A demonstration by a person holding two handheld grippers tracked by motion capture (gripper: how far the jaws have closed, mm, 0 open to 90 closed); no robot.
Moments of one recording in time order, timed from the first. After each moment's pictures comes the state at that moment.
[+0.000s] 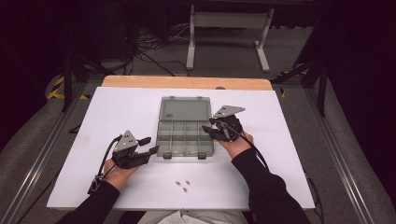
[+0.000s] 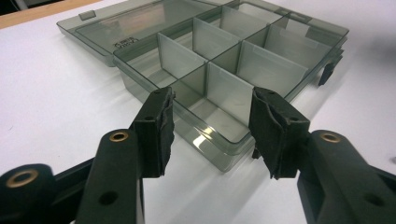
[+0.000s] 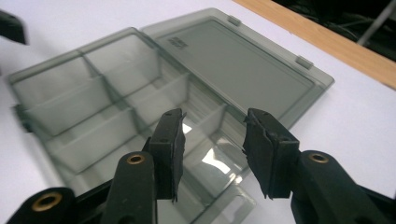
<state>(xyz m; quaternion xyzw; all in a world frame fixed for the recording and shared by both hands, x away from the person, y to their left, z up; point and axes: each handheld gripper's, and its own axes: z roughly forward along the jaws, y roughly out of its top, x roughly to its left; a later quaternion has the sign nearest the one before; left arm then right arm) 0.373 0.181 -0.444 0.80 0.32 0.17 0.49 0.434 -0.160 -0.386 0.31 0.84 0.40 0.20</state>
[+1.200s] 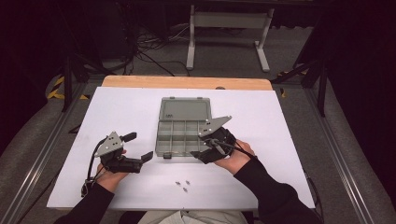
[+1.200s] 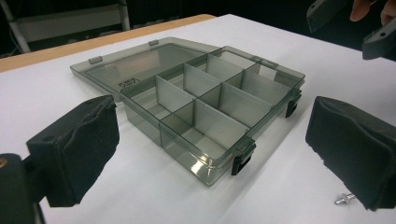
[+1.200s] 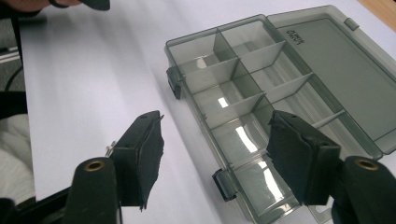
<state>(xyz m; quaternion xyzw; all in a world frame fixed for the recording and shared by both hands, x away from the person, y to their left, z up) 0.355 0.205 -0.428 0.75 0.30 0.17 0.56 0.377 -0.126 -0.352 0.19 0.91 0.34 0.12</state>
